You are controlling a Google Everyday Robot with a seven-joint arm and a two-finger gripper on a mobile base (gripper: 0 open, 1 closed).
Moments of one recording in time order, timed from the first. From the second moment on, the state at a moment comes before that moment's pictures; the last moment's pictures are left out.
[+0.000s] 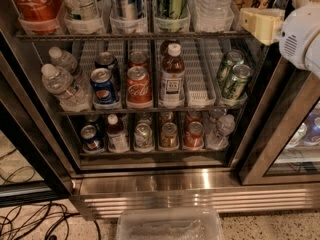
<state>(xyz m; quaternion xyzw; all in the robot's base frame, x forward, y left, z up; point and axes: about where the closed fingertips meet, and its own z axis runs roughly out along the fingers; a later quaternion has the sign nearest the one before) 0.552 -0.227 1.077 -0.14 0.70 -0.05 0.70</state>
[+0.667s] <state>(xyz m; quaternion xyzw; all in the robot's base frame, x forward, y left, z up) 0.552 -0.227 1.078 -0.14 0.70 -0.05 0.70</state>
